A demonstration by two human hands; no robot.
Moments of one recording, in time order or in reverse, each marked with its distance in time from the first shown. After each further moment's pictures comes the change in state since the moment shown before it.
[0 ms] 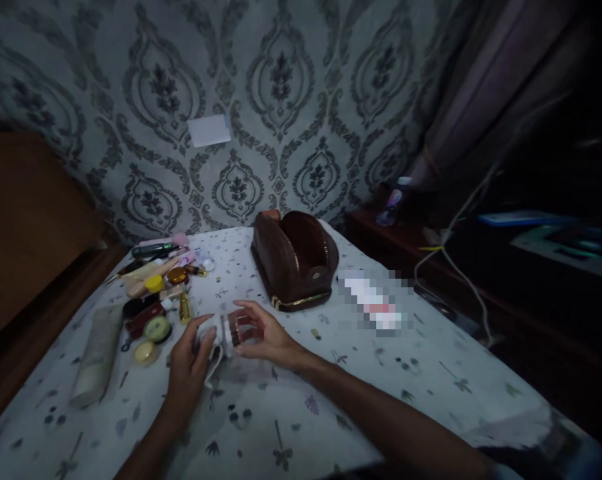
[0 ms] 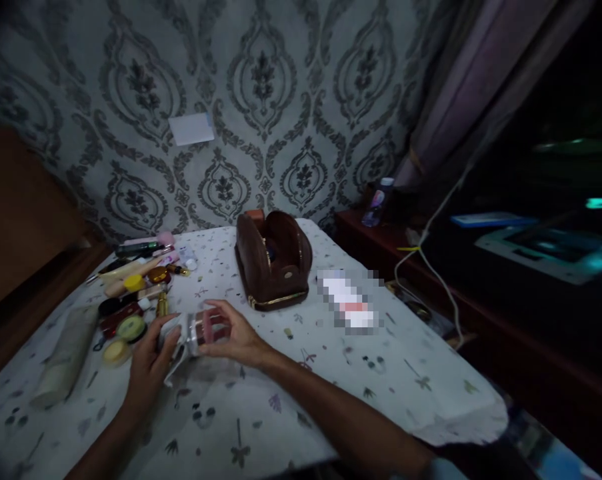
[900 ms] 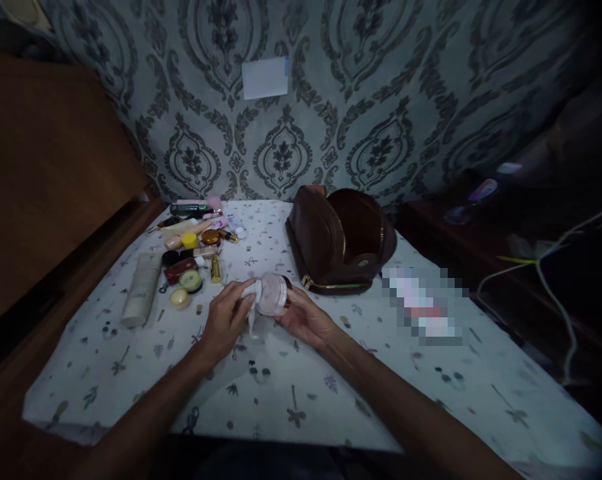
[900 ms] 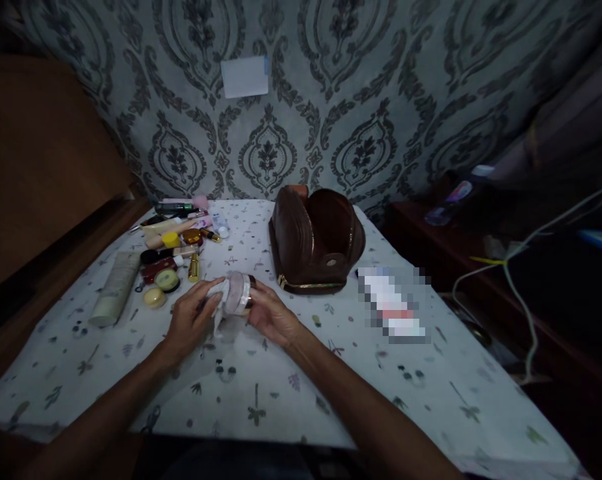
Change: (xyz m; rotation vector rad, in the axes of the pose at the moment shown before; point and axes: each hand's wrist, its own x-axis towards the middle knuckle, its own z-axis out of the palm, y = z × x) left_hand 0.003 -0.007 0.005 0.032 -0.077 0.245; right_hand 0.002 -0.011 0.009 0.473 0.059 0.236
